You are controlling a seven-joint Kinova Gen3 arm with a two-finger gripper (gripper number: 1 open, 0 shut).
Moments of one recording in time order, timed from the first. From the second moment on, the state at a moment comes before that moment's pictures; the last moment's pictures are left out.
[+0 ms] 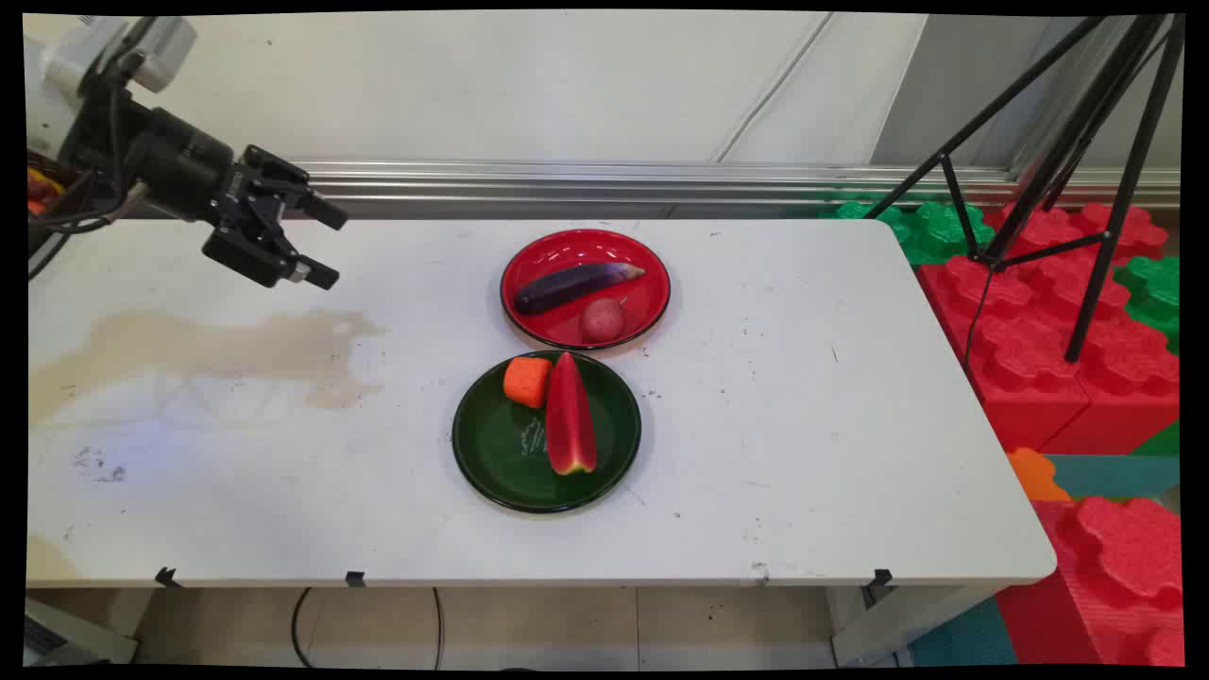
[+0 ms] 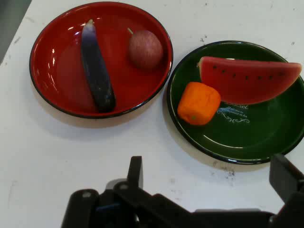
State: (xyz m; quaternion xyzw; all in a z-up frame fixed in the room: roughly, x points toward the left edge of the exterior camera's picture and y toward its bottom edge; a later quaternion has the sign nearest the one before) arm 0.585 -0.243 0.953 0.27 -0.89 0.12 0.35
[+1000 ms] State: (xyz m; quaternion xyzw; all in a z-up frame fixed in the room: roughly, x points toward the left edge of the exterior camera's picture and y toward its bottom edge) arm 0.554 -0.265 0.925 0.26 -0.90 0.11 0.33
